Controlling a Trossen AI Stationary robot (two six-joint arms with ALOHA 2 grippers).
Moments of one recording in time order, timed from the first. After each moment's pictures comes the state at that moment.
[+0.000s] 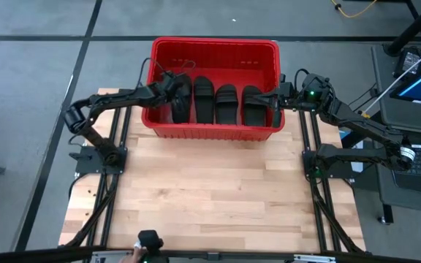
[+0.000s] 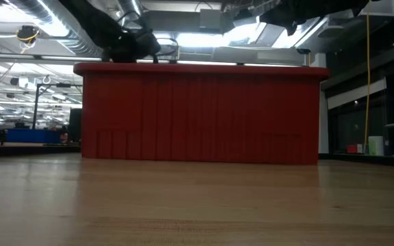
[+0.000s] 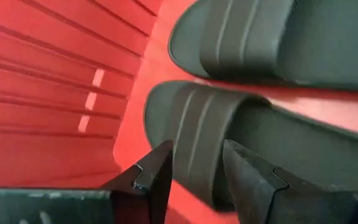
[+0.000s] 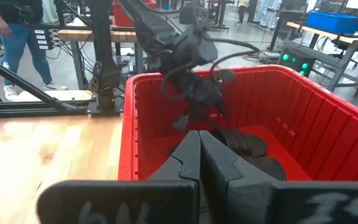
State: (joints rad) left arm 0.67 1.57 1.00 -0.21 -0.41 0.58; right arm -0.57 0.95 0.89 -0.10 -0.35 -0.13
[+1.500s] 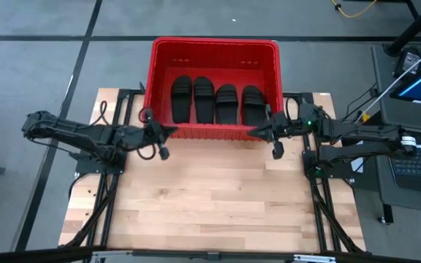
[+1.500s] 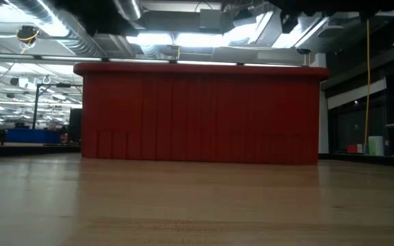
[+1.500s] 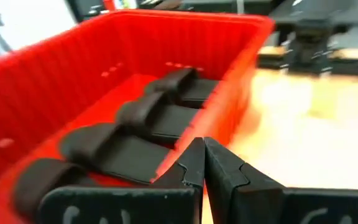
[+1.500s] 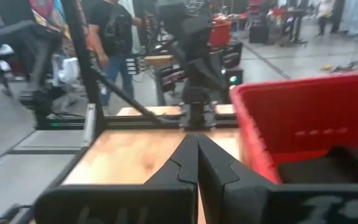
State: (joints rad) left arm -0.13 0.87 0.68 -0.16 -0.66 -0.10; right arm -0.19 0.90 0.68 0.17 -0.31 0.05
